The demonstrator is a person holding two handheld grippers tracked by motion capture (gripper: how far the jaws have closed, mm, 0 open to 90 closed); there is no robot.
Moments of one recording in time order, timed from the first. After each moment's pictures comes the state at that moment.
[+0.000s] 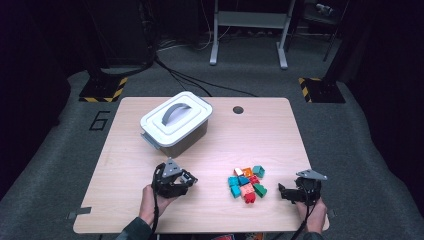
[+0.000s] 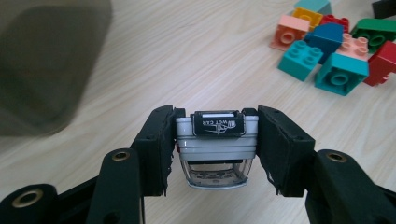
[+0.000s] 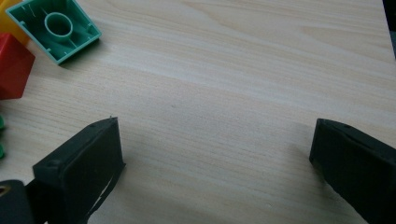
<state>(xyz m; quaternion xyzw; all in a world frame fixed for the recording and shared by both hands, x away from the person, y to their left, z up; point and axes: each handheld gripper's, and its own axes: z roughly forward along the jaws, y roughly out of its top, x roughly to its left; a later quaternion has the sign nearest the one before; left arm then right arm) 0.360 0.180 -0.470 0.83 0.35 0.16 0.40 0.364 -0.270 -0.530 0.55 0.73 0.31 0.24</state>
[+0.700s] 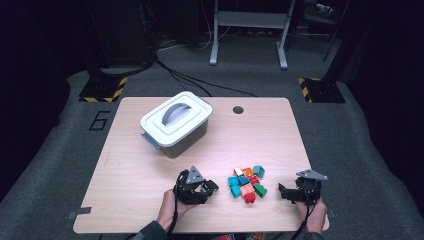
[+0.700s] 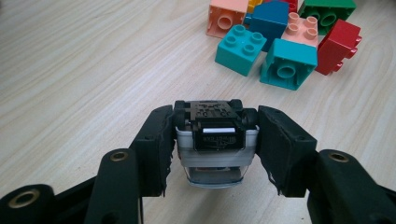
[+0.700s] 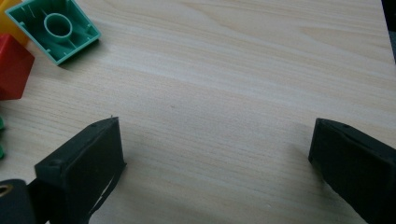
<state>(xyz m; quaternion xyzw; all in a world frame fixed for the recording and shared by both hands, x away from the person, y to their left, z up) 0.357 0.130 -0.494 0.86 0.31 0.11 0.39 0.364 -0.270 -0.530 0.55 0.73 0.31 0.24</state>
